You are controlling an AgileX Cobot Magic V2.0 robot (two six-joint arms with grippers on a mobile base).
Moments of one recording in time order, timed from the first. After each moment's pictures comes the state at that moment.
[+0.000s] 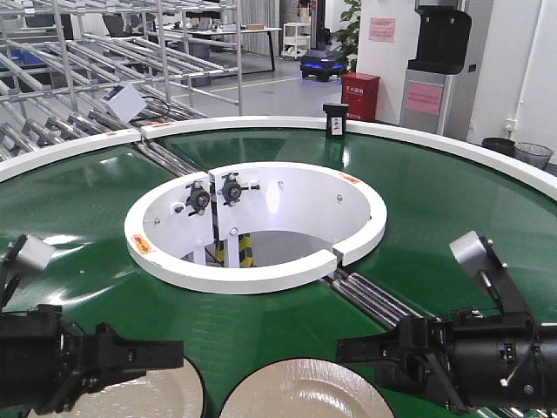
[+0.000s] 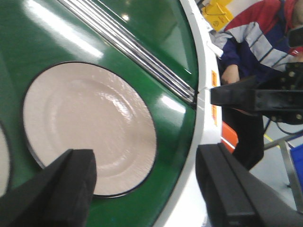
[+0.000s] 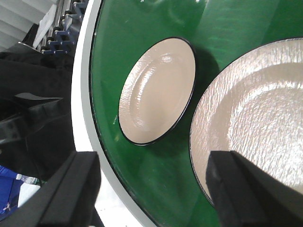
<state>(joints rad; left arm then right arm) -0.09 1.21 -0.88 -1.25 0.86 0.76 0.14 1.30 -0.90 1.22 0.89 -0.64</state>
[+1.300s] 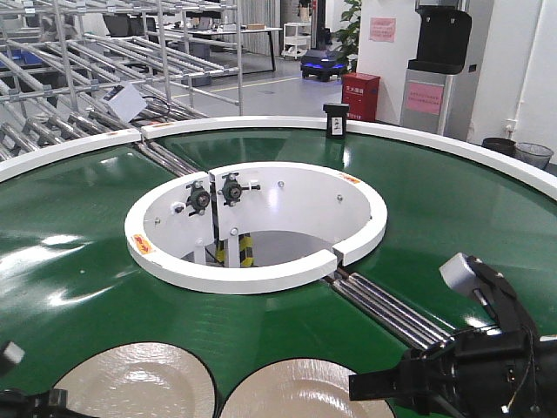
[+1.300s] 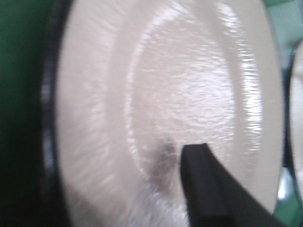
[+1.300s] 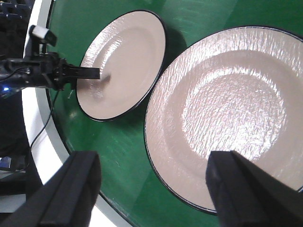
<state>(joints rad) 0.29 1.87 -0.89 -1.30 0.92 1.10 0.14 1.30 -0.90 1.03 0.87 -0.64</state>
